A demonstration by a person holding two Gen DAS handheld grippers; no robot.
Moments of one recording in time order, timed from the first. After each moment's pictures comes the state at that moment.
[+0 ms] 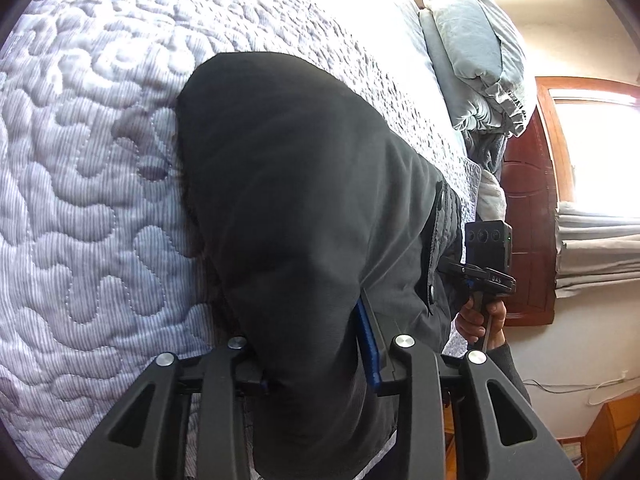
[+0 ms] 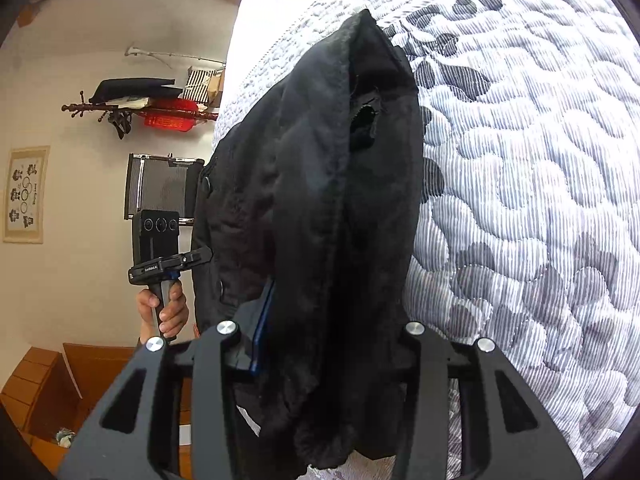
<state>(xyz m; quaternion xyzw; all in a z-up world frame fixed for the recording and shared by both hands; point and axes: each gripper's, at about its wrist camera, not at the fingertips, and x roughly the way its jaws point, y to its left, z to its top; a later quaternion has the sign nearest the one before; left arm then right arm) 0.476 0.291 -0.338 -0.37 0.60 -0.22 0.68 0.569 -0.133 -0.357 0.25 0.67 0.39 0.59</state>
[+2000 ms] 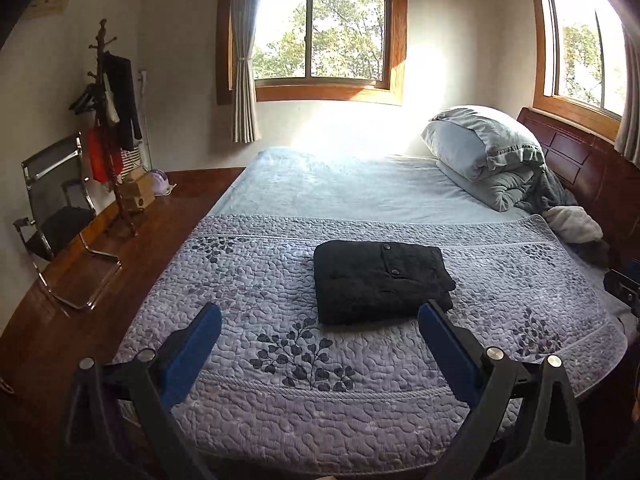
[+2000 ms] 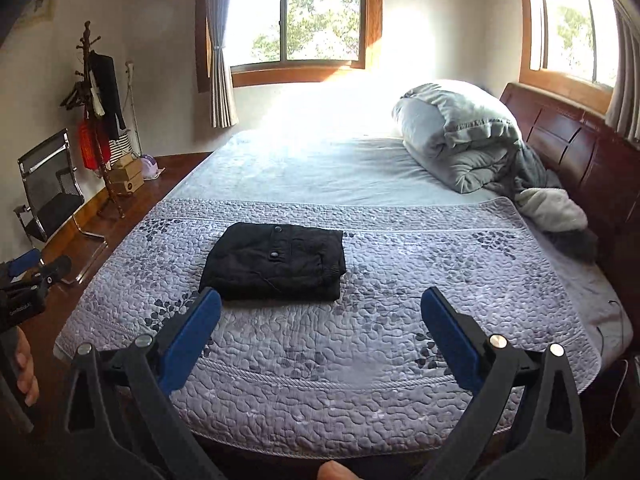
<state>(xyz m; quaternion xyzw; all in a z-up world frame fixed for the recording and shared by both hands) 0.043 0.140 -0.007 -0.05 0.29 0.12 0.95 0.093 -0.150 0.017 -0.06 0.30 0.13 0.94</state>
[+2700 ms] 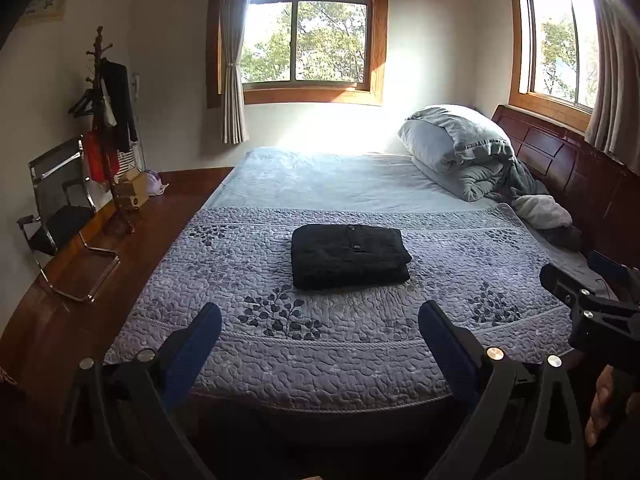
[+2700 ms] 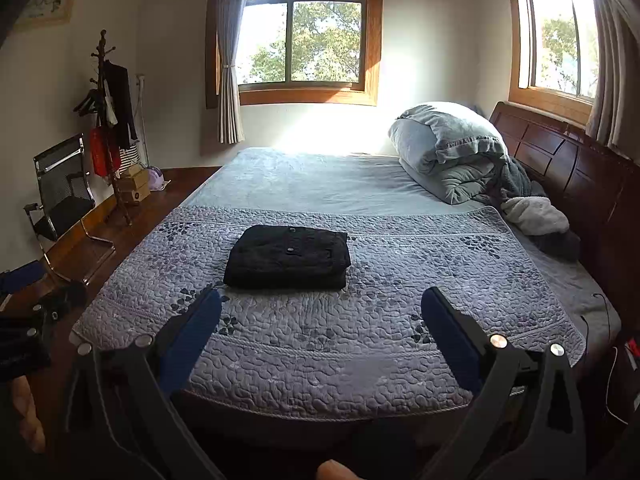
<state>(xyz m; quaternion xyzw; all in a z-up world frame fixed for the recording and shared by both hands) -0.072 0.074 0.026 -0.05 0.30 0.10 0.95 -0.017 -0.157 0.031 -0.06 0.27 0.13 0.95</state>
